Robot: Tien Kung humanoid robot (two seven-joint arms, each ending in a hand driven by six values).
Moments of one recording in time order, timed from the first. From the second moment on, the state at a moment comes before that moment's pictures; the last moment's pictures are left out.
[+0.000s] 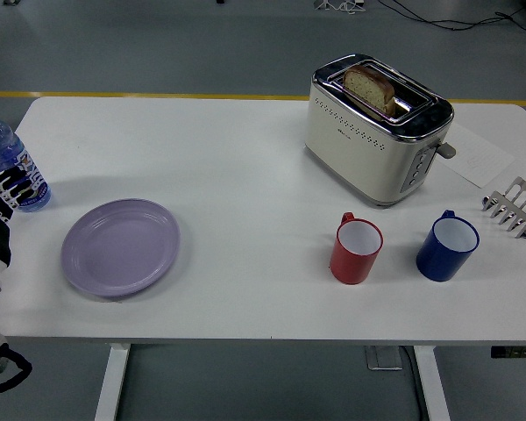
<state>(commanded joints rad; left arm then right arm) -0.21 0.29 -1.29 -0.87 0.80 0.11 -0.65 0.04 -0.03 0.98 0.19 -0.75 -0.01 -0.26</state>
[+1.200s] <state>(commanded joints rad) -0.25 0.18 -1.23 -0.79 0.71 0.17 -0.65 0.07 -0.02 0.99 0.19 -0.79 0.00 -0.28</state>
